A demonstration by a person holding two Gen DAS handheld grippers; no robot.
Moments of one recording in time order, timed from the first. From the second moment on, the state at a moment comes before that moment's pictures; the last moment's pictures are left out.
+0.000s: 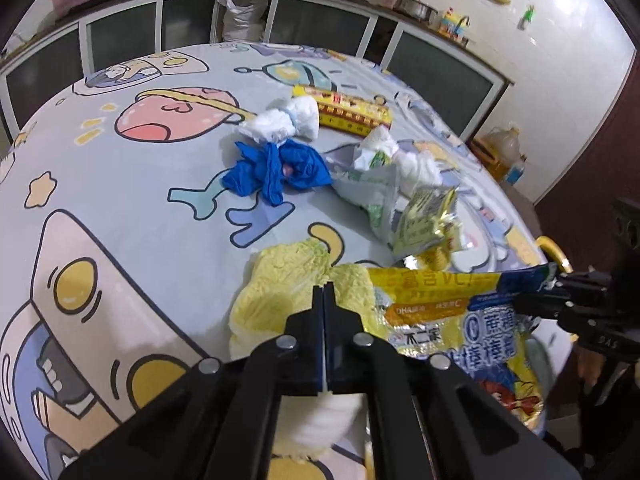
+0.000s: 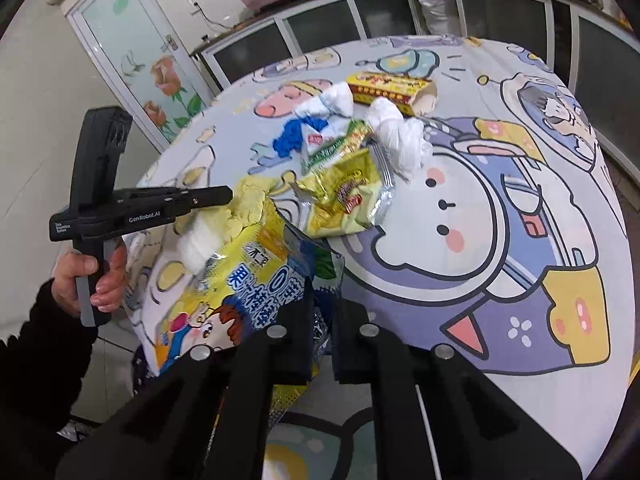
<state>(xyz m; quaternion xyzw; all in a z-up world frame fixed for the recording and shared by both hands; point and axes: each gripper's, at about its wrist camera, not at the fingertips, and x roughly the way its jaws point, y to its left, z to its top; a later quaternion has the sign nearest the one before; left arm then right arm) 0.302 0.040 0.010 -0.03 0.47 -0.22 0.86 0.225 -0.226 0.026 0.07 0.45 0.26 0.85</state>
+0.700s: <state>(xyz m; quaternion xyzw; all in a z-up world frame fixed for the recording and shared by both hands) 0.272 0.048 0.021 0.00 0.50 -0.24 0.83 0.192 -0.251 0.059 0.09 0.41 0.26 0.87</state>
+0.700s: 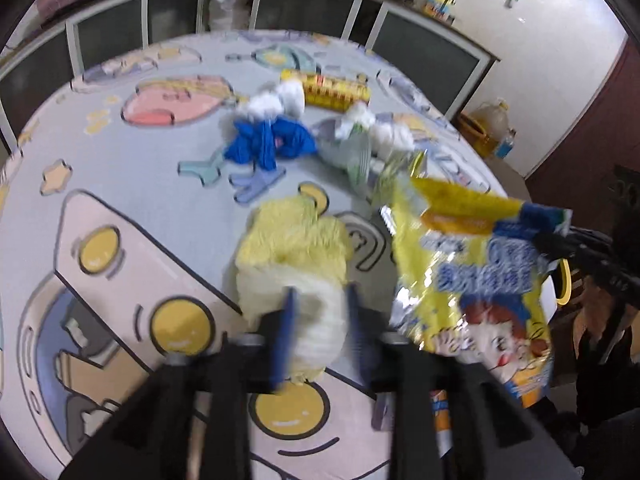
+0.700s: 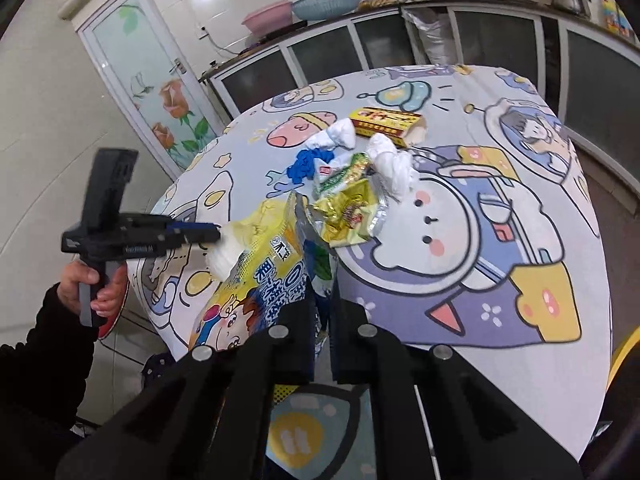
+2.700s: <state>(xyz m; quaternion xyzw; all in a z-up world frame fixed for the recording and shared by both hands) 0.227 -0.278 0.115 0.04 0.36 -0.48 0.80 0.020 -0.545 0.110 0.16 0.26 -0.16 0.94</state>
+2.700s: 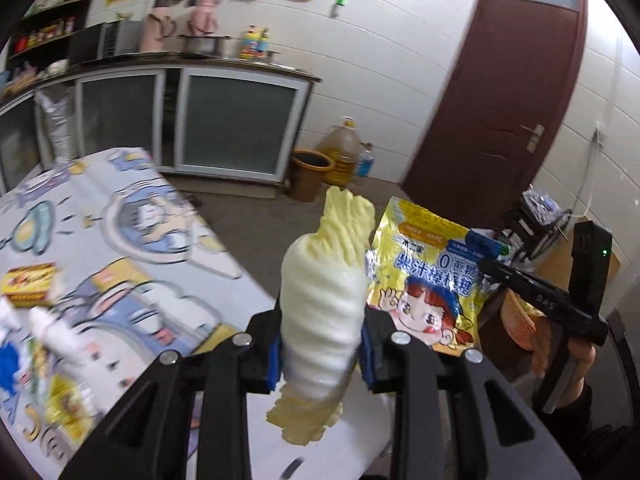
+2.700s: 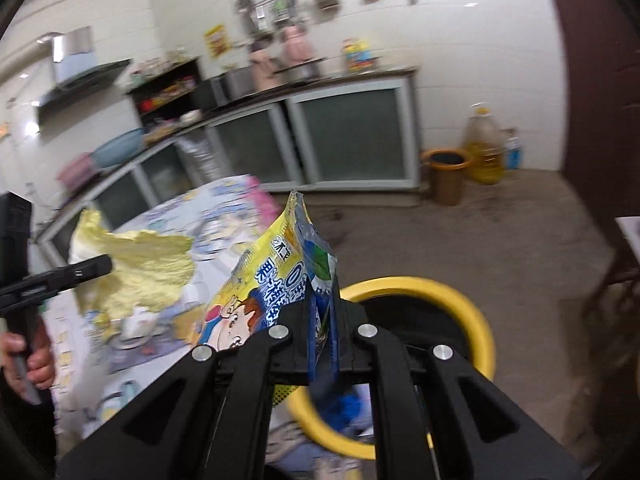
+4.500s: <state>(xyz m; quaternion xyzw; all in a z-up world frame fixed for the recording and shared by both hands) 0.250 -0.260 0.085 -0.01 0.34 -0.43 0.84 0.067 -0.559 0.053 0.19 0.32 -0.18 0.91</state>
